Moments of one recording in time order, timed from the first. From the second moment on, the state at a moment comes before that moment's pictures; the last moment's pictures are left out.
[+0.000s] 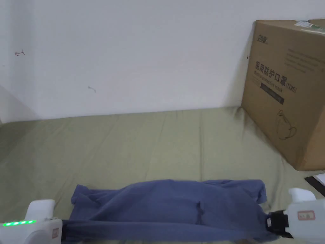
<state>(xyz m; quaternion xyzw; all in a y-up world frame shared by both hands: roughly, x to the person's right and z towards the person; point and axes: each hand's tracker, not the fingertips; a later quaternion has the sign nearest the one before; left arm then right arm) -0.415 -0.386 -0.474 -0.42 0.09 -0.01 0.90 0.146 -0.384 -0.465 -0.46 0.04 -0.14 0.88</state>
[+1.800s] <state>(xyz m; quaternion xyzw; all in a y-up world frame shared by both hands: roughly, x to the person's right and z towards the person) -0.451 -0.427 -0.194 -0.42 0.12 0.07 0.90 0.079 -0.407 -0.174 -0.42 0.03 -0.14 0.90</state>
